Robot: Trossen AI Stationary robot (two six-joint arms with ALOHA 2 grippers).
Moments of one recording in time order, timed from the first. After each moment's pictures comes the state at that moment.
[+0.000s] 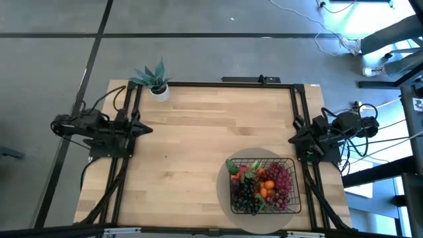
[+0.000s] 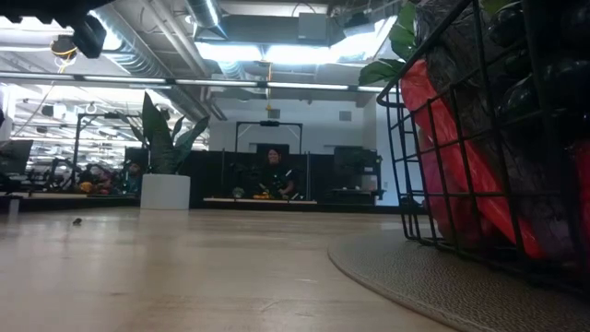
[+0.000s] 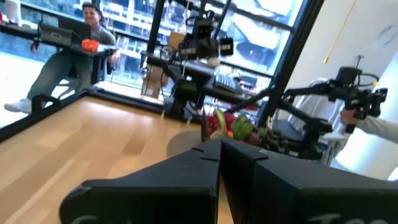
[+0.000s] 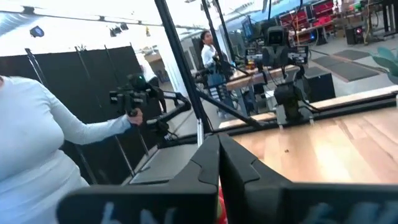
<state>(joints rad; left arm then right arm) -0.21 0.00 0.40 -0.27 -0.21 -0.28 0.31 0.00 0.42 -0.29 0.00 0.35</state>
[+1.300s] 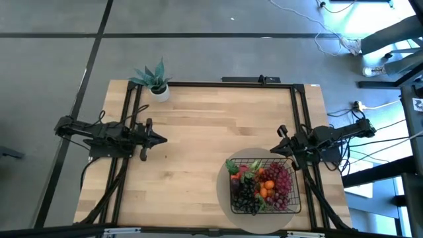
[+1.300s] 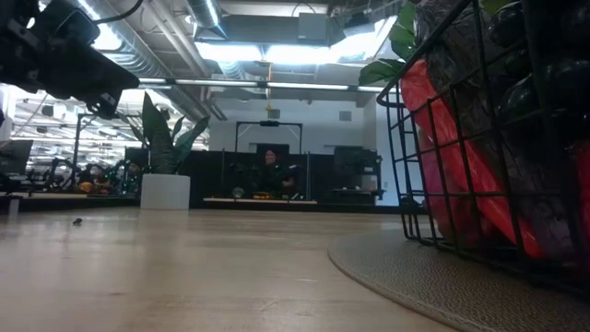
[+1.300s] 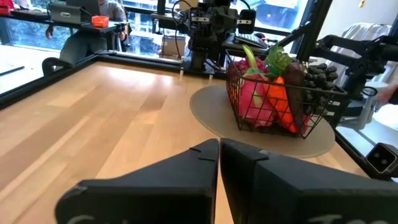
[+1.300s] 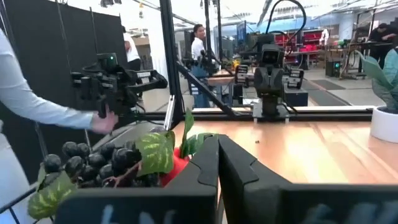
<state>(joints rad) -0.21 0.00 0.04 -0.04 -0.24 -0.17 0.31 0.01 0.01 0.11 0.02 0.09</state>
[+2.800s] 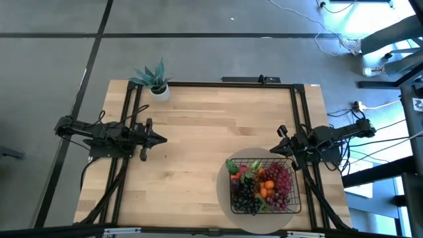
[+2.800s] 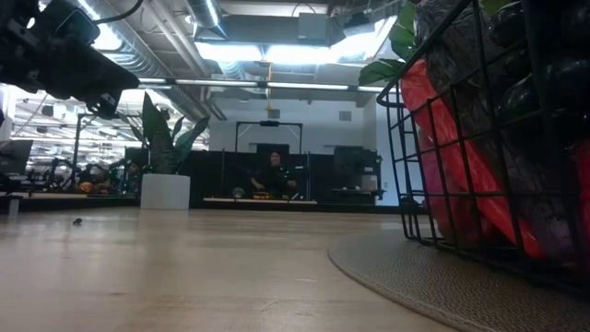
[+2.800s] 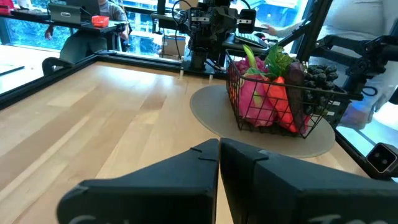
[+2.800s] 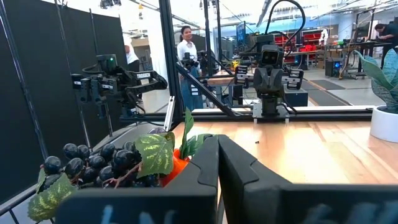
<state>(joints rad) -0.21 0.00 0.04 -0.04 -0.24 -0.17 0.31 0.01 0.01 0.11 0.03 0.10</state>
